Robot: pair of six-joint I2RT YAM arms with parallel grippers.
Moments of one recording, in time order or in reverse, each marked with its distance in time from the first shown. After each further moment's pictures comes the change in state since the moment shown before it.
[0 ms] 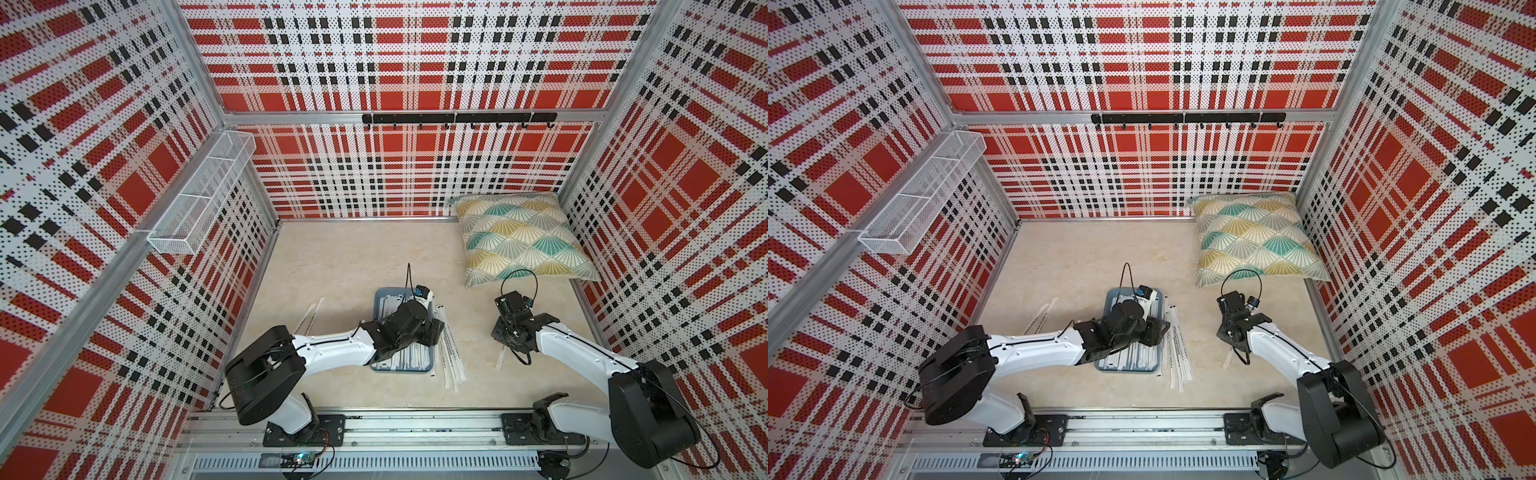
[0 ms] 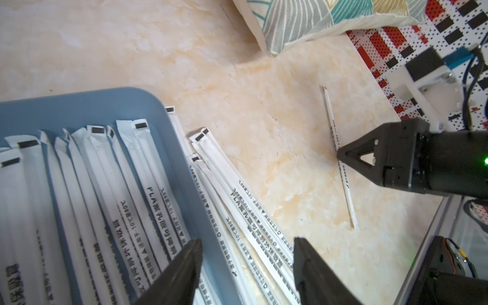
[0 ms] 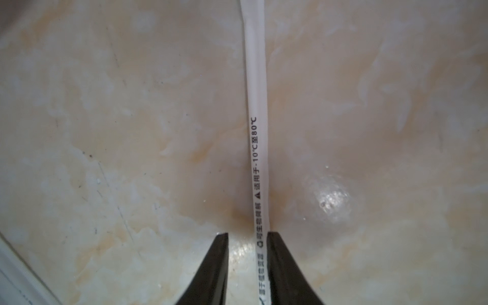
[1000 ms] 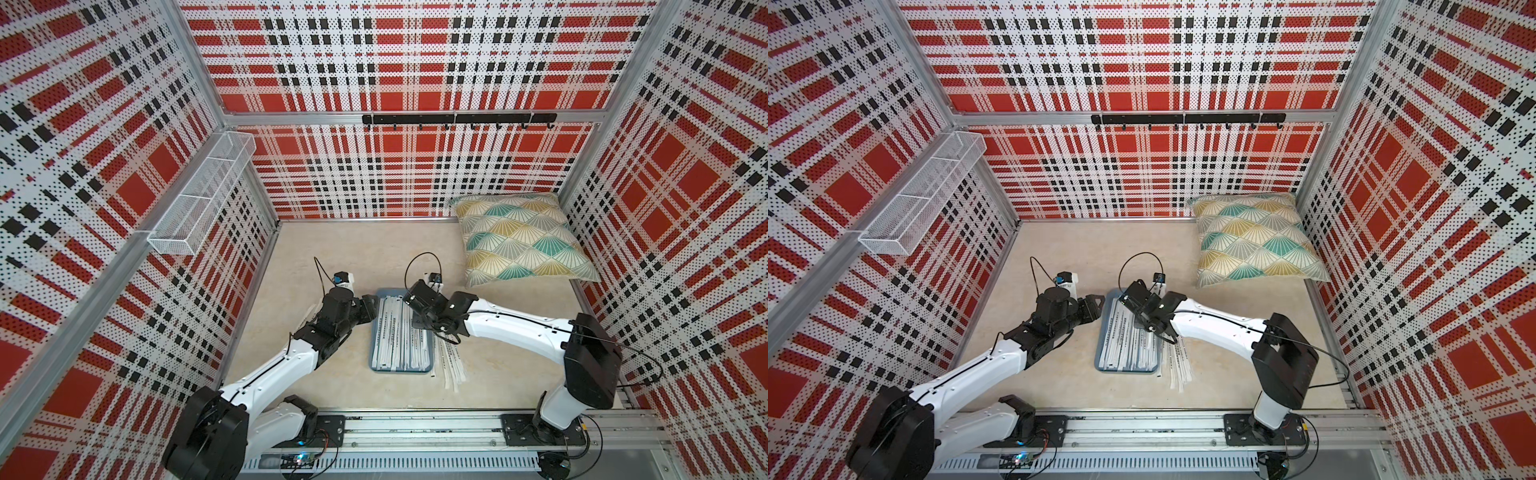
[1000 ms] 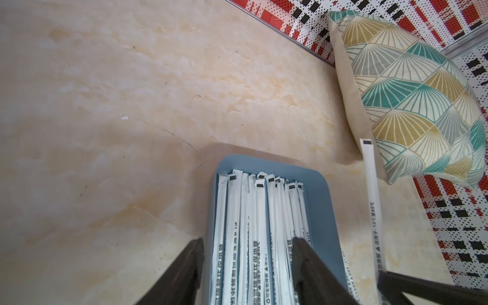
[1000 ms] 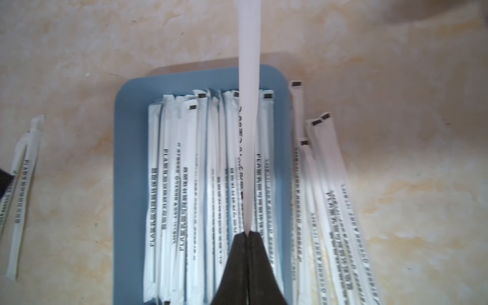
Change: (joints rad) left arm 0.497 -0.420 -0.261 -0.087 0.068 -0.059; right arm 0.657 0.449 0.710 -0.140 0.104 0.158
